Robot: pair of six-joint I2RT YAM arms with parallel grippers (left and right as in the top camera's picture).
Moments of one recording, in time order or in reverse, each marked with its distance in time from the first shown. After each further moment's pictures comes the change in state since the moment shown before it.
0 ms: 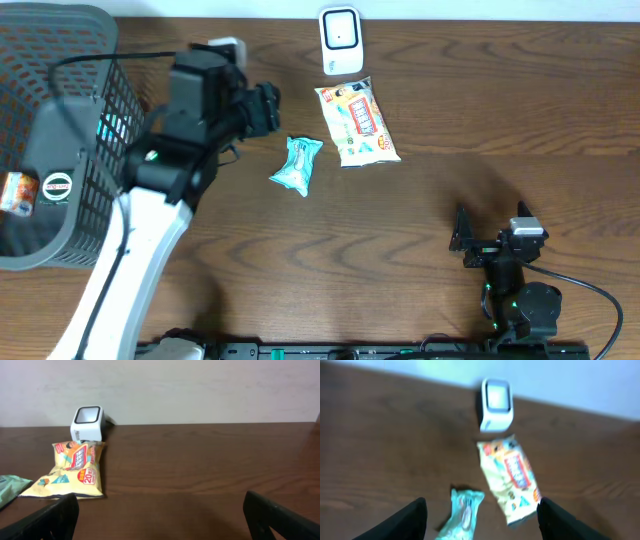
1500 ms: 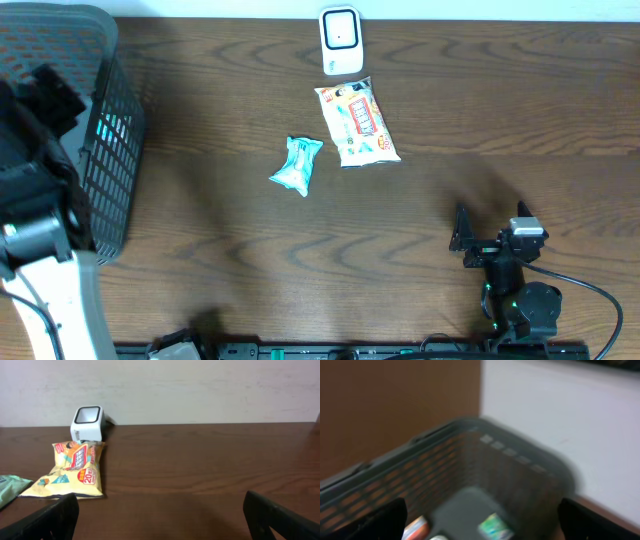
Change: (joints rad) left arm 0.608 -0.185 0.001 0.103 -0.415 0.219; right arm 0.000 0.000 0.000 0.000 0.000 0.000
